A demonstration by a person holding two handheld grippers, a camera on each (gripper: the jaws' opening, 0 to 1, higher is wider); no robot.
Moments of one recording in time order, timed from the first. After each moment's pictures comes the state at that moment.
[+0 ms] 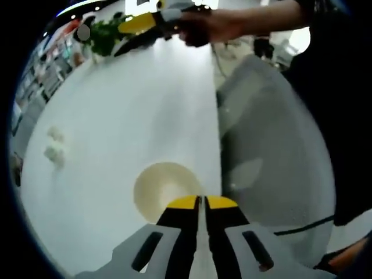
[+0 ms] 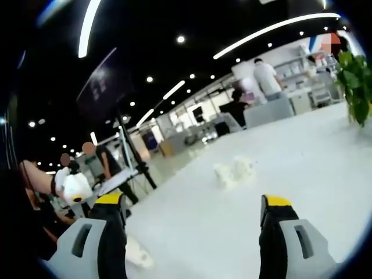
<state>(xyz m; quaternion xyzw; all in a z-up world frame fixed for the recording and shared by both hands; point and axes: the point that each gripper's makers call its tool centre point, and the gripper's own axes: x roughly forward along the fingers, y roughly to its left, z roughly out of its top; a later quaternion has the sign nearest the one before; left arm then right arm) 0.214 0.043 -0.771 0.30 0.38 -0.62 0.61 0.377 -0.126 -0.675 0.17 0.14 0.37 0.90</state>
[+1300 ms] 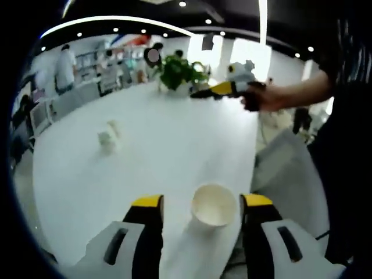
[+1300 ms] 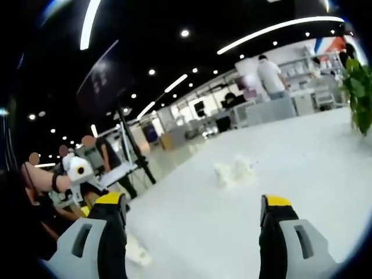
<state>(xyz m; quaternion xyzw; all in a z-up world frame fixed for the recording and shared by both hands) 0.274 0.081 -0.709 0.09 0.29 -0.52 0.80 0.382 -0.123 -0.669 0.14 0.16 0.38 0.90</state>
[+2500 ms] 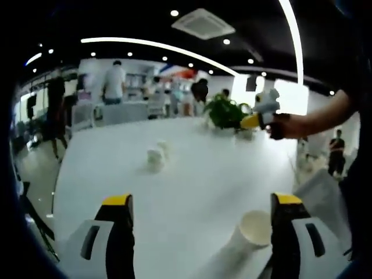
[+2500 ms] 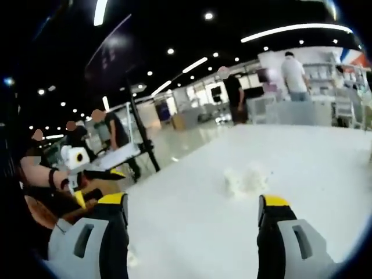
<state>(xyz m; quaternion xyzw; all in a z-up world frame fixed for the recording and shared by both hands) 0.329 0.121 -0.689 0.00 0.18 -0.40 0.90 0.451 -0.062 -0.663 0.04 0.19 0.44 0.88</state>
